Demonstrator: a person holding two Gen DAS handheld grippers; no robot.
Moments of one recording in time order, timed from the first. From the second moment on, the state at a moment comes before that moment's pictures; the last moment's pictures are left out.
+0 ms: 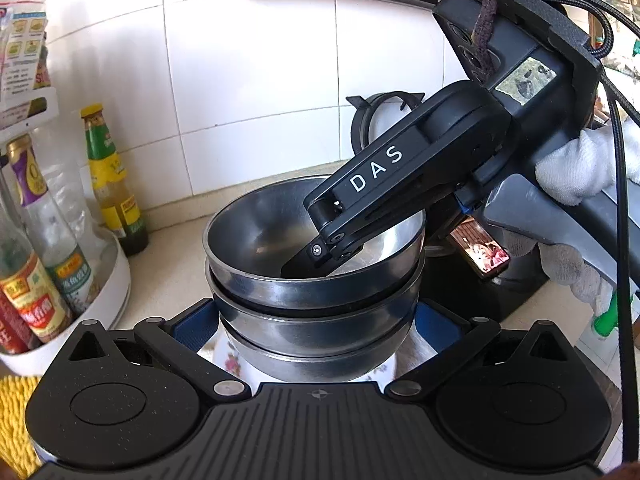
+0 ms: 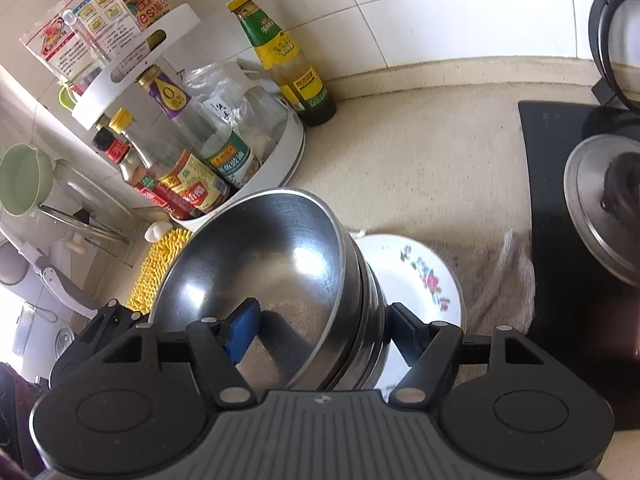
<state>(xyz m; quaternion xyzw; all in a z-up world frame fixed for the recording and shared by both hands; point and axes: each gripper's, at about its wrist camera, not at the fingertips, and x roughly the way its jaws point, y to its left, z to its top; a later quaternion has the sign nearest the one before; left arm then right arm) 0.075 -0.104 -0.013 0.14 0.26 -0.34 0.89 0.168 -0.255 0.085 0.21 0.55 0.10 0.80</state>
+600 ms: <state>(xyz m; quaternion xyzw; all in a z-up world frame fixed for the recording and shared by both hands) 0.056 -0.101 -0.022 0.14 0.28 -0.34 0.89 0.153 -0.249 0.071 0.22 0.56 0.10 0.79</state>
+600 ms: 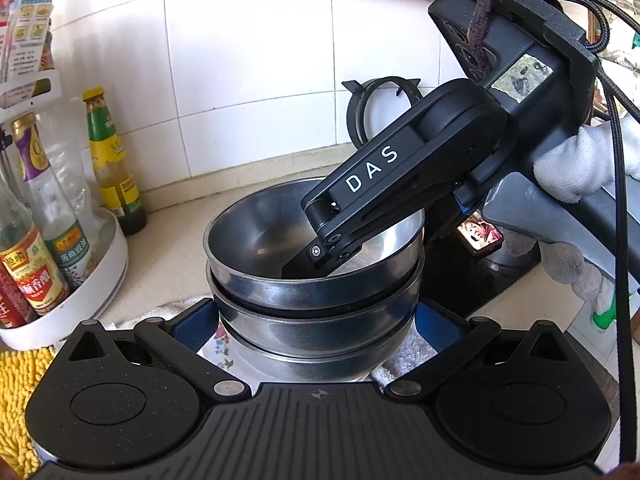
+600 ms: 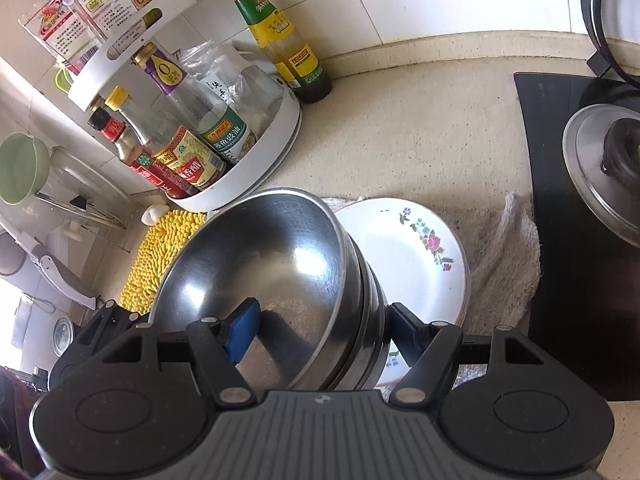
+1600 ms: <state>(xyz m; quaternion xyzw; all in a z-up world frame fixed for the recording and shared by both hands) 0.058 -0.101 -0.036 0.14 0.29 -0.34 0.88 0.153 -0.252 0.046 0.22 0.58 0.09 0.78</state>
